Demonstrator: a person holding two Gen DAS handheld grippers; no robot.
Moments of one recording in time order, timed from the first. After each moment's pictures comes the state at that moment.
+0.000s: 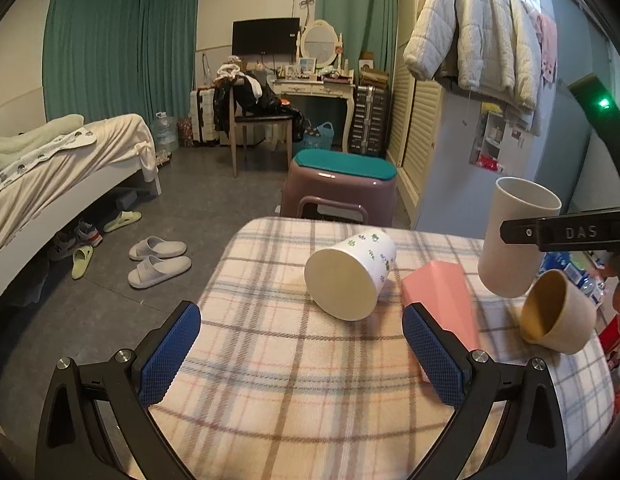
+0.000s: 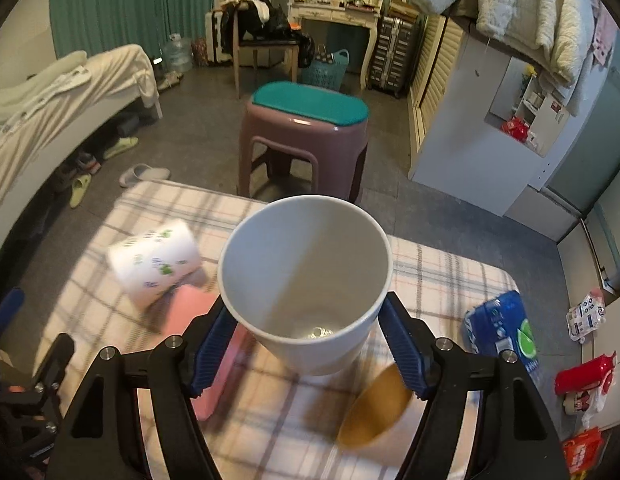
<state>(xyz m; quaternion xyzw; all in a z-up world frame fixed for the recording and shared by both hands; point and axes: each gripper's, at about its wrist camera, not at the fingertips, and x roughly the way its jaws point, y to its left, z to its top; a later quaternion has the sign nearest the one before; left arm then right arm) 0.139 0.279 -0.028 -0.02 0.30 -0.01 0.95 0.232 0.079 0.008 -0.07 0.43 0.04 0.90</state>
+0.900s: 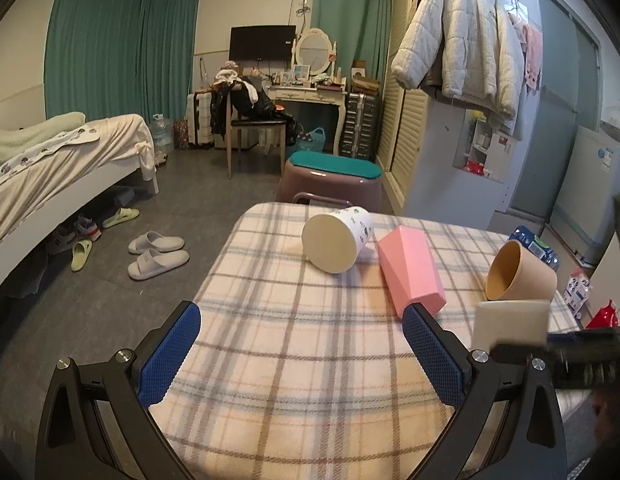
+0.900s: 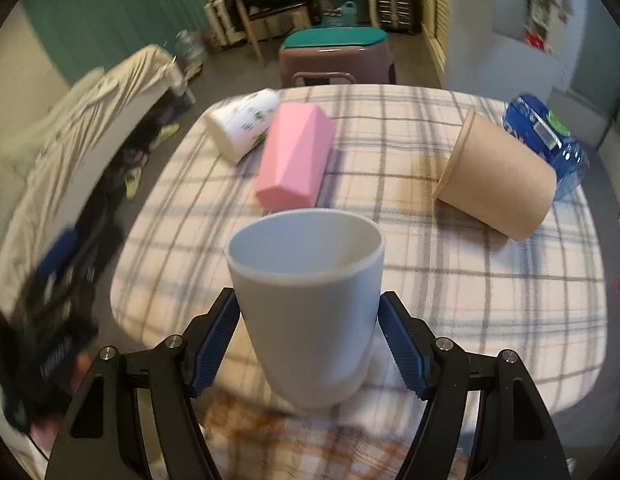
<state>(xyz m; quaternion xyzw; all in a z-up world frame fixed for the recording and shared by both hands) 0.067 0.286 -0.026 -0.03 0.29 -0.02 0.96 0.107 0.078 -0.051 0.10 0.51 0.08 0.85</state>
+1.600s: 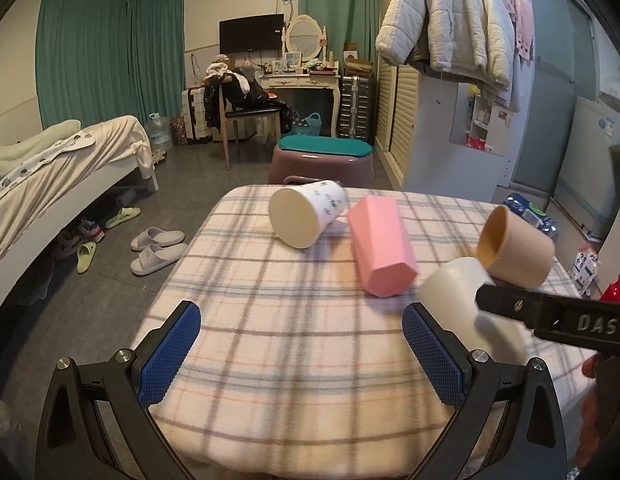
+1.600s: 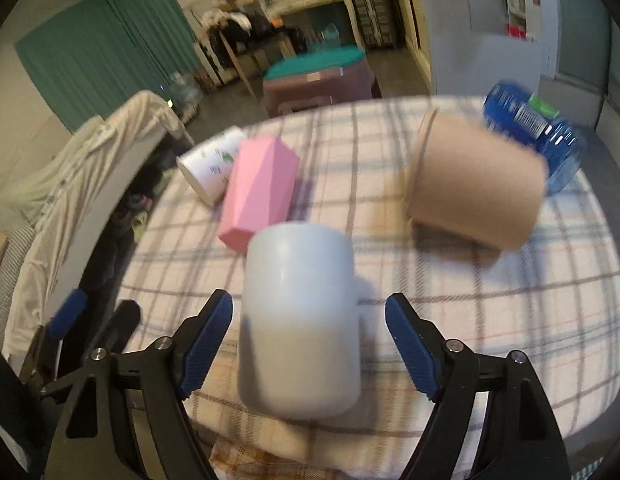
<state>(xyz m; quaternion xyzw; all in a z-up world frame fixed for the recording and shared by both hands) 0.055 0.230 -0.034 0.01 0.31 -0.02 0.95 0.097 0.039 -0.049 0.12 0.43 0.08 0.89</state>
